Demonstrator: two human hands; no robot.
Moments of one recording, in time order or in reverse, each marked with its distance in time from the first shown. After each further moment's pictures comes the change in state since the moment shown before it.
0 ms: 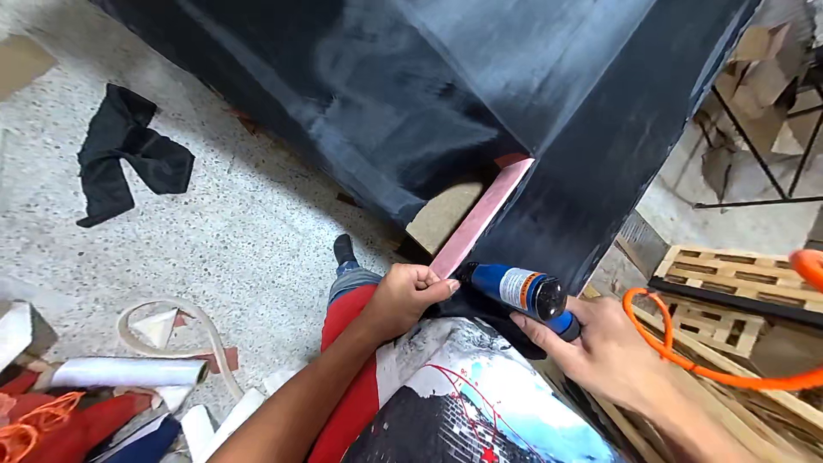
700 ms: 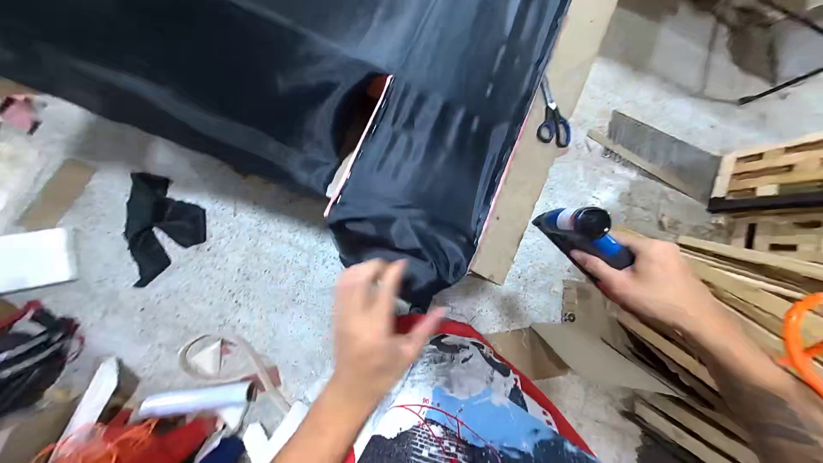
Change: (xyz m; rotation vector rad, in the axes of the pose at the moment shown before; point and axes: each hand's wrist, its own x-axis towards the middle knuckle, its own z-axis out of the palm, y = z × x) left_hand -0.103 -0.020 0.176 1.027 0.569 0.579; right_hand -0.199 0.215 -0.014 -0.068 0.182 0.359
